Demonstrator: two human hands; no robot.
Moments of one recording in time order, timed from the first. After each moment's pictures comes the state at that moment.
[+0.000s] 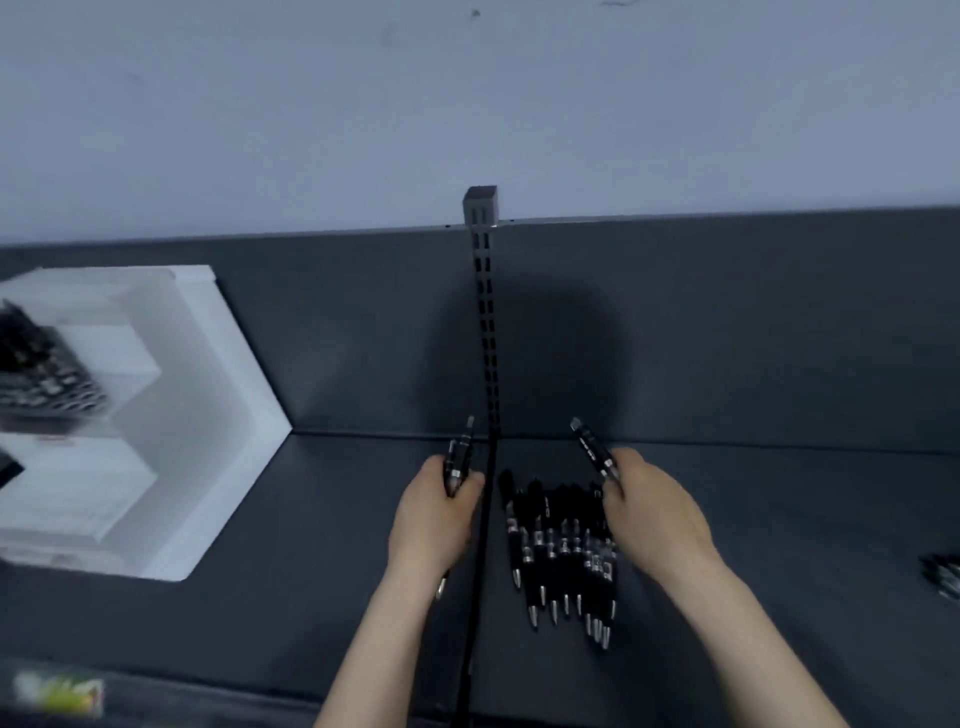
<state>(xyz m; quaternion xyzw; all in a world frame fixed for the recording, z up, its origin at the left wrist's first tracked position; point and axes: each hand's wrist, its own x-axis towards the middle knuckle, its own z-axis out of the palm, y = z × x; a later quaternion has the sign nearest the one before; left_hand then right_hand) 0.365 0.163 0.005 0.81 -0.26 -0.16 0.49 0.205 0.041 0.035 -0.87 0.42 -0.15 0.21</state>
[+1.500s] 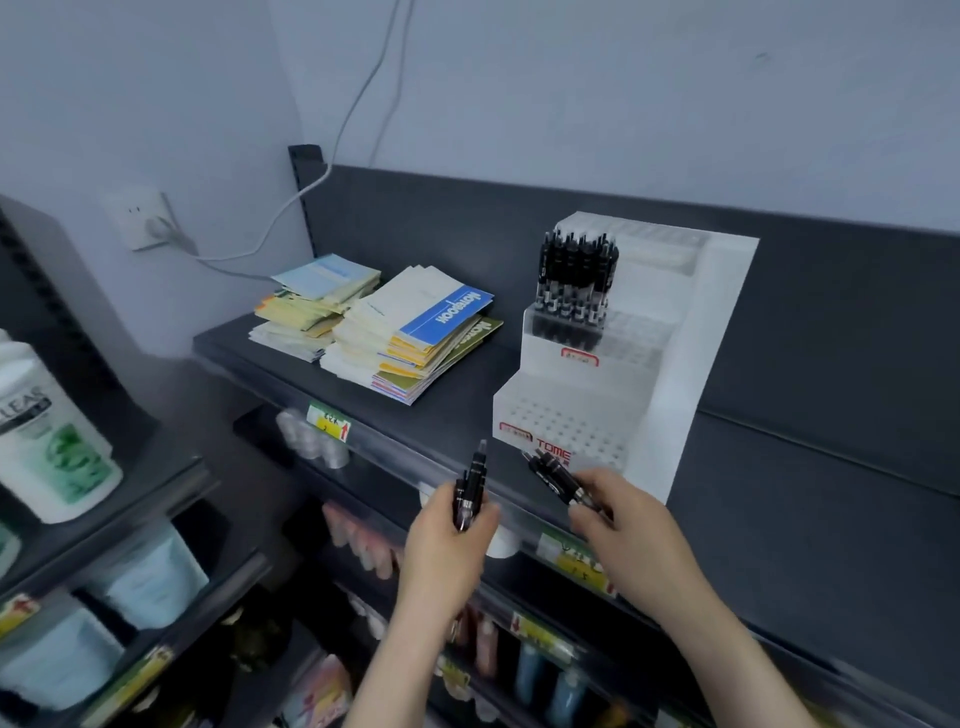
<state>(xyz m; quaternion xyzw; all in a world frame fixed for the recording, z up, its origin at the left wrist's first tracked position) 0.541 0.604 -0.011 0.79 -0.07 -0.03 0.61 0.463 0.446 0.045 -0.91 0.15 -0.09 0.37</state>
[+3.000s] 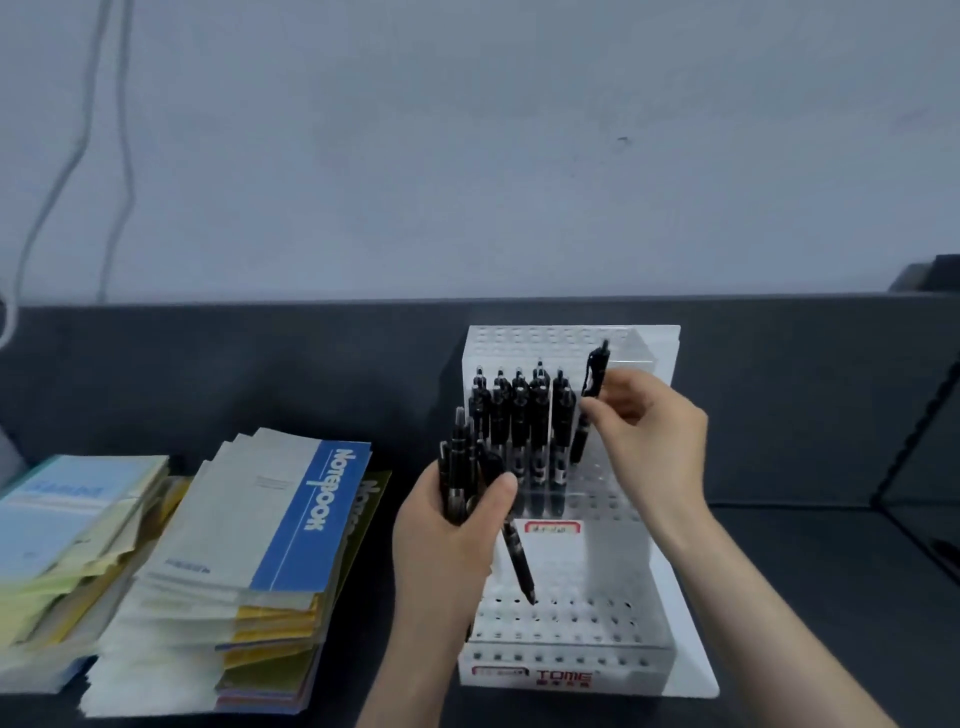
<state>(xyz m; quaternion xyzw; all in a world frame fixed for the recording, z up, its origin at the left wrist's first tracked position) 0.740 0.502 0.097 0.65 -0.28 -0.13 0.69 0.663 0.348 0.125 -0.73 0.34 -0.51 0.31</state>
